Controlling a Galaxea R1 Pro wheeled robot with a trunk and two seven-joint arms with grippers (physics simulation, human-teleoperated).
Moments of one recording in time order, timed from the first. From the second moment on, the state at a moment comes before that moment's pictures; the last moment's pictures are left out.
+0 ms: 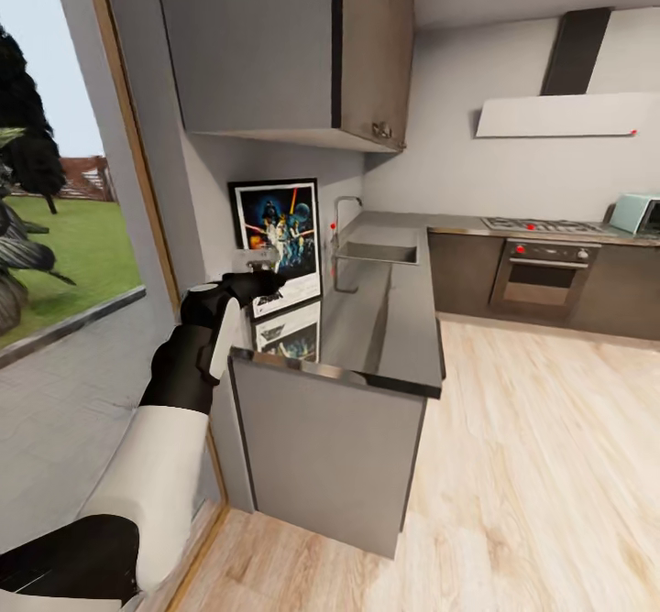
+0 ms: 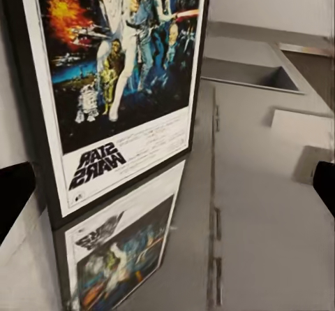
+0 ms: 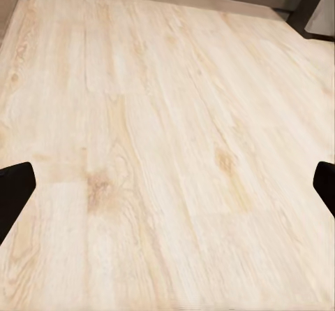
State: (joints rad) left arm -0.99 -0.17 0.01 -1.19 0.00 0.67 0.00; right arm 0.21 -0.06 -0.54 -1.02 0.04 -0.40 -0.01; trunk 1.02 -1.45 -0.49
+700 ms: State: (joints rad) left arm -1.08 -0.16 0.01 -1.16 -0.01 0.68 0.01; right arm 0.21 -0.06 -0.54 -1.01 0.04 -0.41 -0.01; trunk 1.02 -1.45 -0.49
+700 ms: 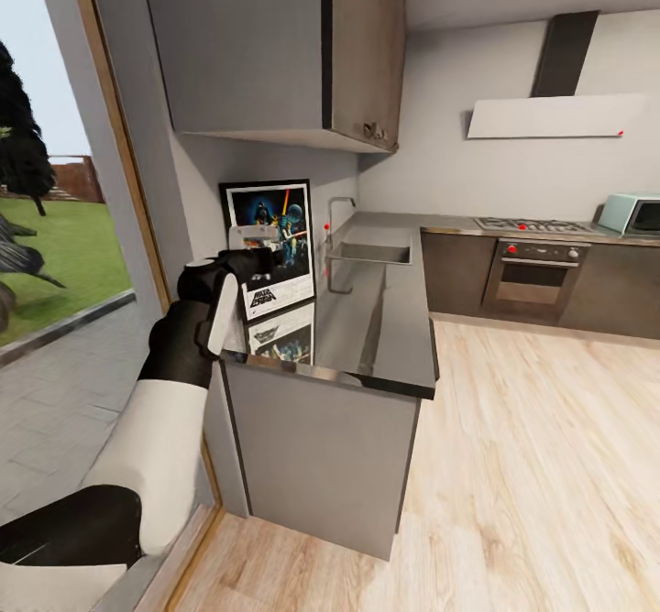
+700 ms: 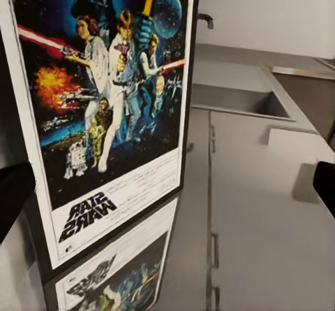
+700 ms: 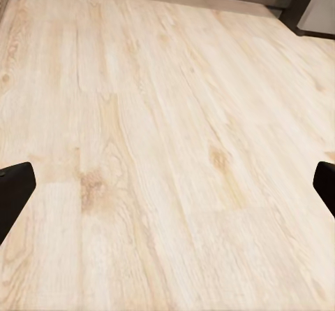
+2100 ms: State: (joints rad) left arm -1.08 -0.15 0.07 -1.16 -0.01 0.67 0.10; right arm 0.21 -0.06 -0.54 -0.99 0.04 -0.40 -0.01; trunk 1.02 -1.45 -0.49
